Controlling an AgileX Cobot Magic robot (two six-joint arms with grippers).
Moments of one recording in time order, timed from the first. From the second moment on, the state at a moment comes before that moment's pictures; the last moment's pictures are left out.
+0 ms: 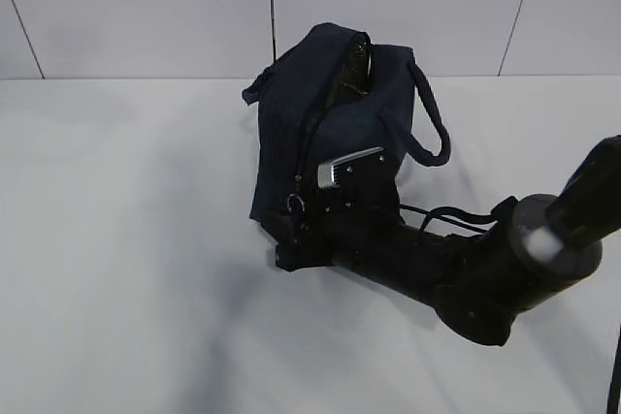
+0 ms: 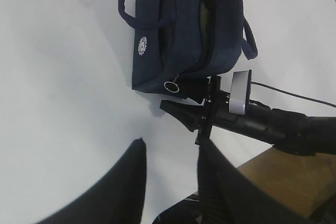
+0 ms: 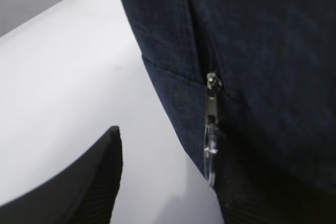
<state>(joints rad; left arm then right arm) -0.21 1.36 -1.59 -0.44 1.26 0.06 0.56 2.18 -0.87 -0.24 -0.95 0.33</state>
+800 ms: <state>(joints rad) -0.21 1.36 -1.59 -0.44 1.26 0.06 0.56 2.19 -0.89 -0.17 -0.95 0.35</state>
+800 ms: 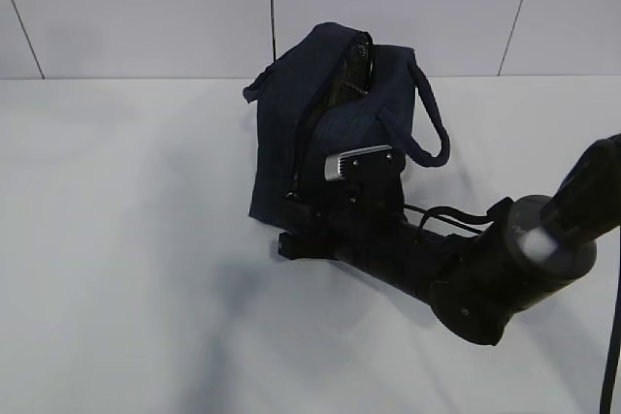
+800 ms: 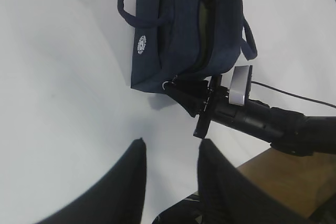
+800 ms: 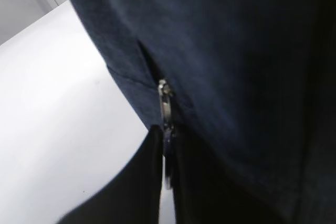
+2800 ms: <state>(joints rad) -0.21 1.36 -1.42 -0.39 1.26 0.20 0.56 1.77 -0.89 -0.34 -0.55 0.48</state>
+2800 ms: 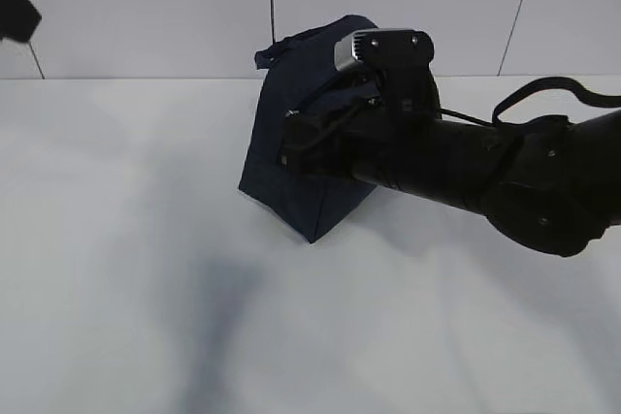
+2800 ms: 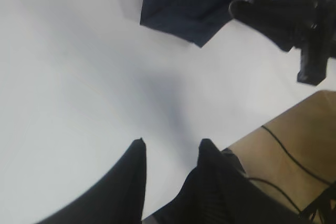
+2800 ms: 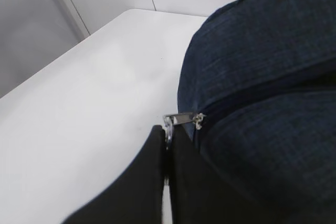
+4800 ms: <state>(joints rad) -0.53 1.67 -1.02 -0.65 0.33 0.83 0.56 1.66 -0.89 -0.15 -0.47 0.44</state>
